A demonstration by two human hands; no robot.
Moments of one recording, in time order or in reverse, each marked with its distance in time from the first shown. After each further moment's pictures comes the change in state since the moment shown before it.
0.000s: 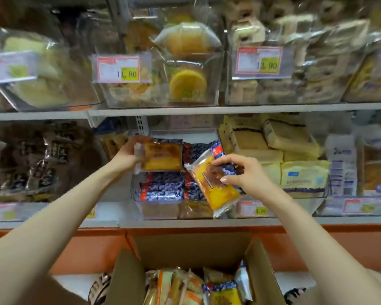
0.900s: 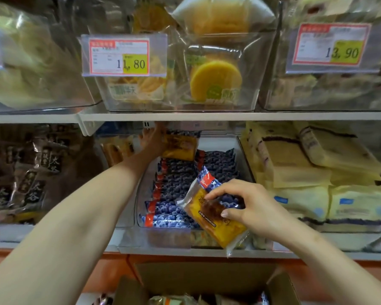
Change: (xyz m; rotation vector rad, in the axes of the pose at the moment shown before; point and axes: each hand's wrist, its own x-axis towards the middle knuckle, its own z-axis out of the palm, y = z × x) left_hand 0.156 -0.053 0.035 0.632 0.139 -0.073; right_hand 0.038 0.008 0.039 -0.334 -0.209 -0.118
